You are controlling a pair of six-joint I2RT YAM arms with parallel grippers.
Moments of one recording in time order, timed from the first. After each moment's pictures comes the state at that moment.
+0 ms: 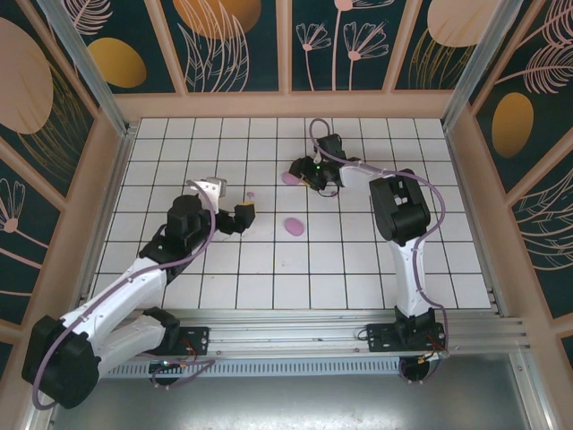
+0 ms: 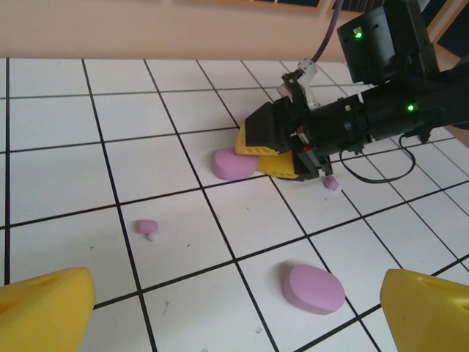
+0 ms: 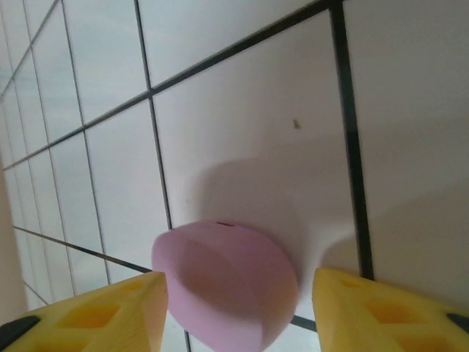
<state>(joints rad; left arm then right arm) -0.50 1.02 0.59 0.06 0.07 -0.28 0.41 2.23 1.56 -0.17 -0.41 0.80</state>
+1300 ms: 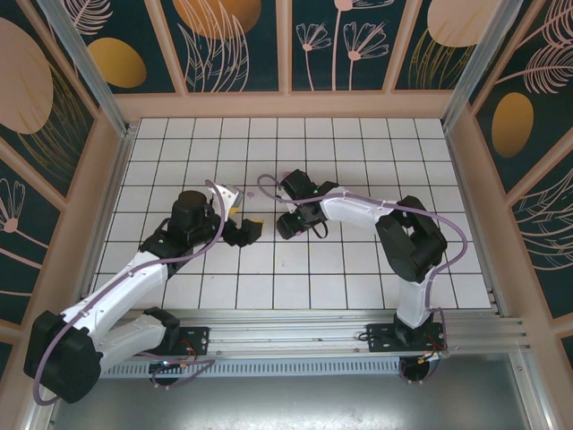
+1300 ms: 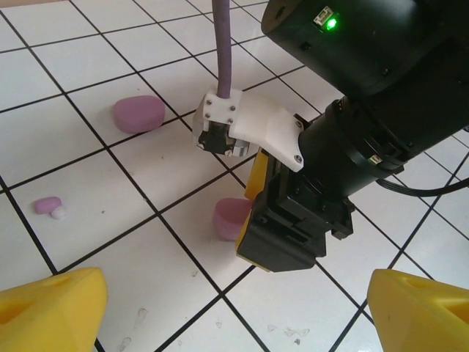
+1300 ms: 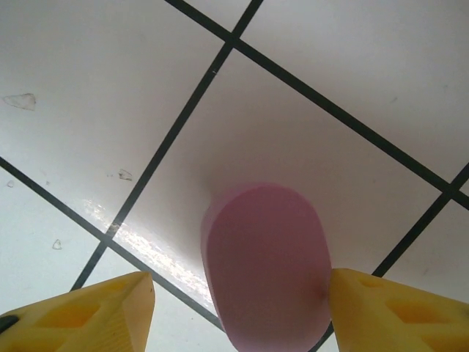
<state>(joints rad) -0.50 1.04 0.63 -0.09 0.37 -0.11 0.75 1.89 1.28 -0.58 -0.08 0.13</state>
